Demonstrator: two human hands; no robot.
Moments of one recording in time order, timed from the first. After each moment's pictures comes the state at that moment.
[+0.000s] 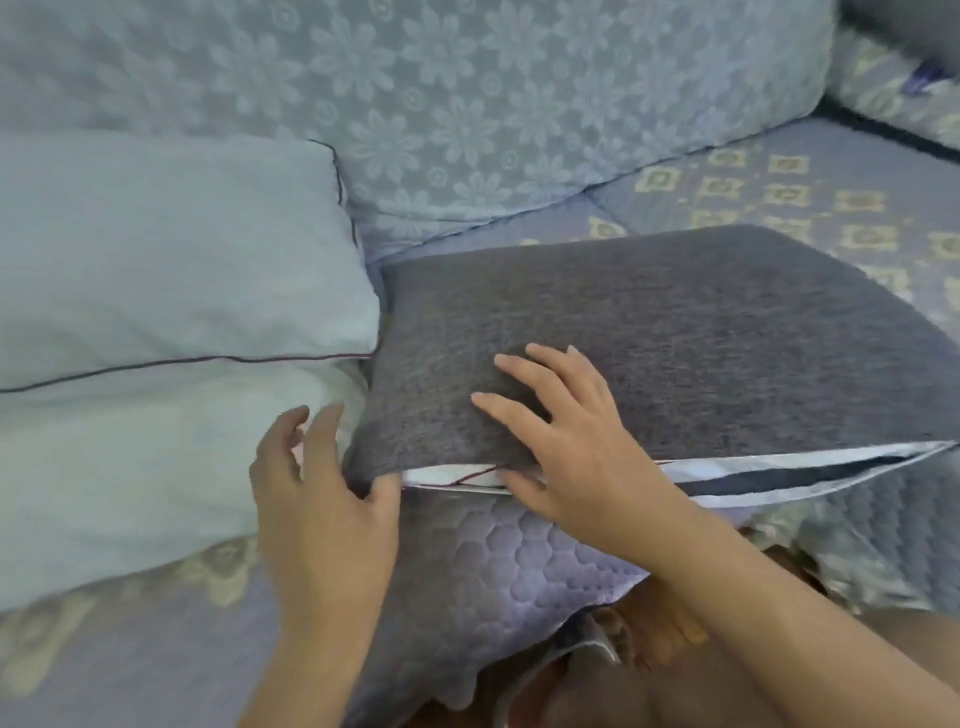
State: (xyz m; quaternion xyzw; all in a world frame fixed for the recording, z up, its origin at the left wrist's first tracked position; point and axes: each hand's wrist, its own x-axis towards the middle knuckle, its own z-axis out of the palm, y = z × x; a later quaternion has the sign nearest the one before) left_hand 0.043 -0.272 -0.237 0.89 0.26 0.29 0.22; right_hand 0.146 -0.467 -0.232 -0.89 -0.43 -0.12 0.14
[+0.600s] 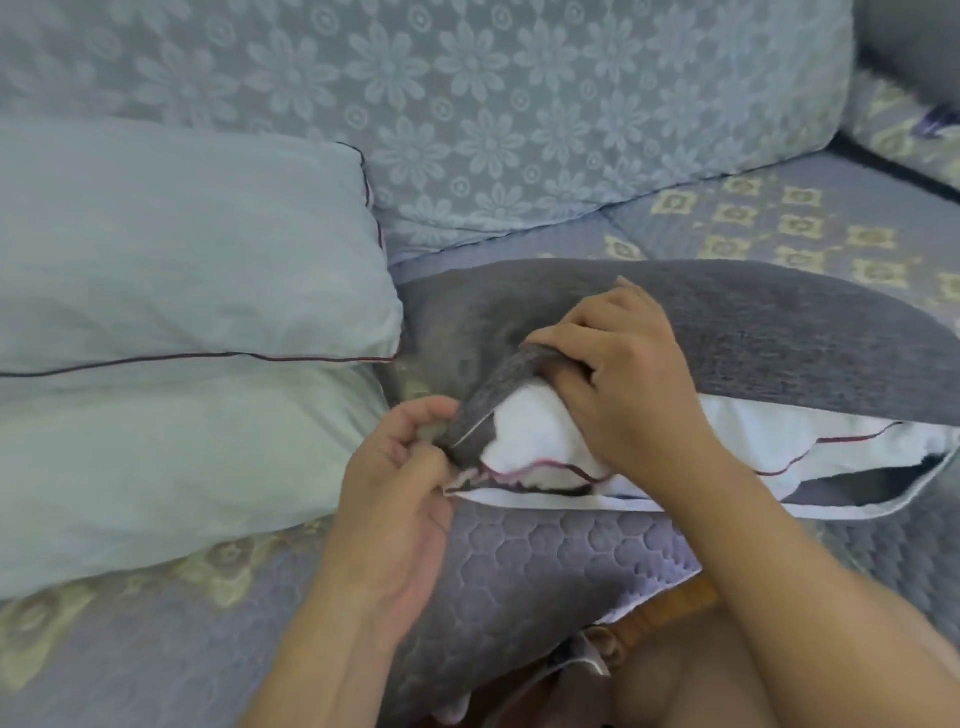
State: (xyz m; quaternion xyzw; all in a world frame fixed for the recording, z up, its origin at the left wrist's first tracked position) left_hand 0.057 -0.296 -0.193 0.47 0.17 0.11 0.86; right_hand 0.181 -0.444 -0.175 -0.85 -0.36 -0.27 0.26
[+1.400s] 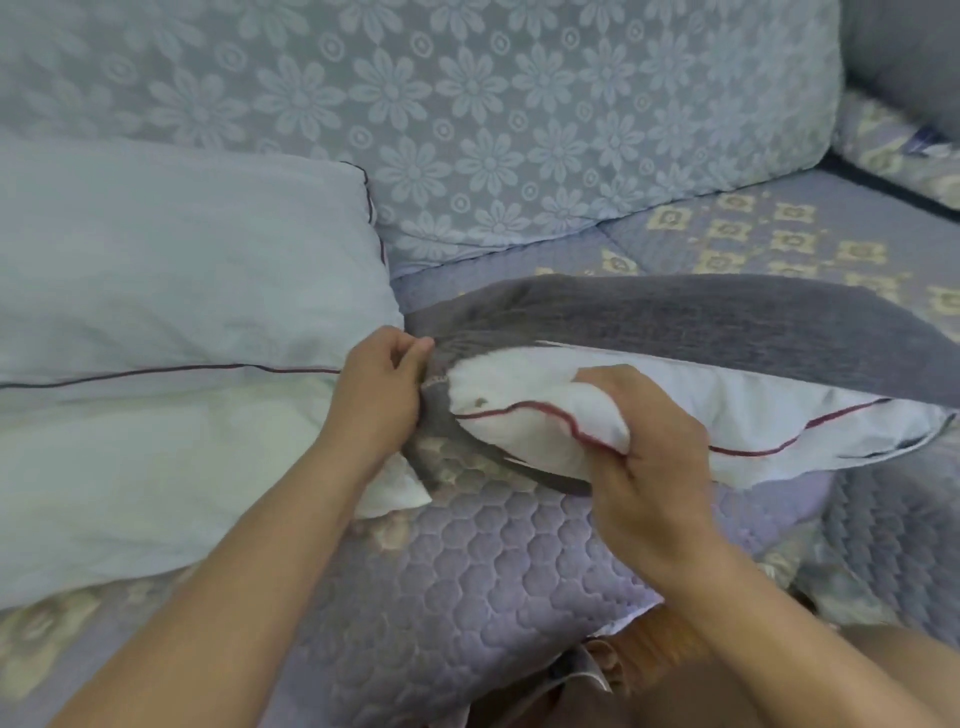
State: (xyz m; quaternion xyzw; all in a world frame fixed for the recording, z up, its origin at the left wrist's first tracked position) left_hand 0.135 -0.237 -0.191 0.83 0.20 0.15 0.50; right_hand 0.127 -0.458 -0.185 -0.80 -0.33 -0.27 0.43
